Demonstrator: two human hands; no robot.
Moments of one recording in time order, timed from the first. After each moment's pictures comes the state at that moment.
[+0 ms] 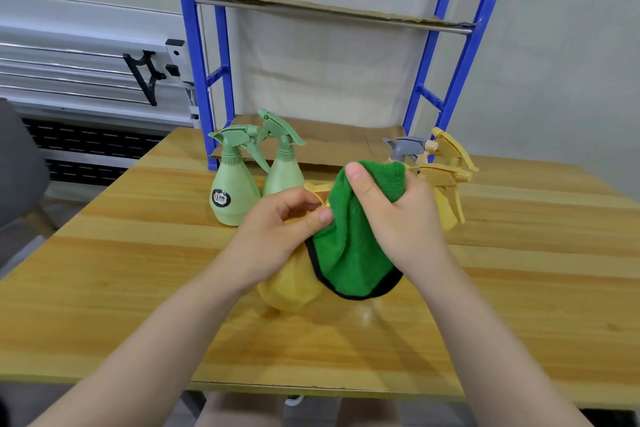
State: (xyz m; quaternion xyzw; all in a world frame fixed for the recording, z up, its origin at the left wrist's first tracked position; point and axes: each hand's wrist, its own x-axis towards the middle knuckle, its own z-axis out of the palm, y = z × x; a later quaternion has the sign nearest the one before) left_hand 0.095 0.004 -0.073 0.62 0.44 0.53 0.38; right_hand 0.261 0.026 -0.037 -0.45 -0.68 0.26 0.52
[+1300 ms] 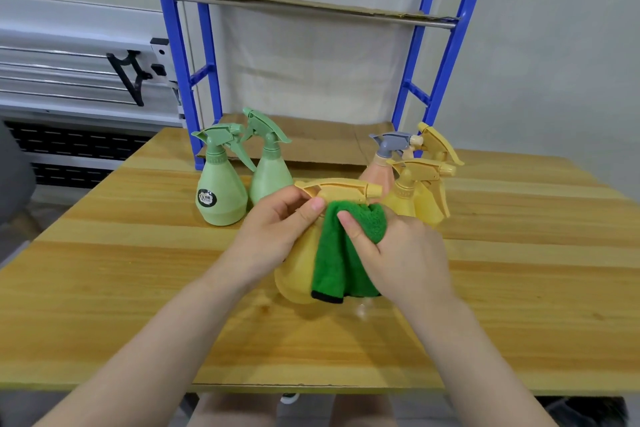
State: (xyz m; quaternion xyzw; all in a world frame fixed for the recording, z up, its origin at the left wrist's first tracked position) left_hand 0.115 0.011 -0.077 0.58 0.44 0.55 0.40; right_hand 0.293 0.014 -0.073 -0.57 -0.77 -0.07 0.29
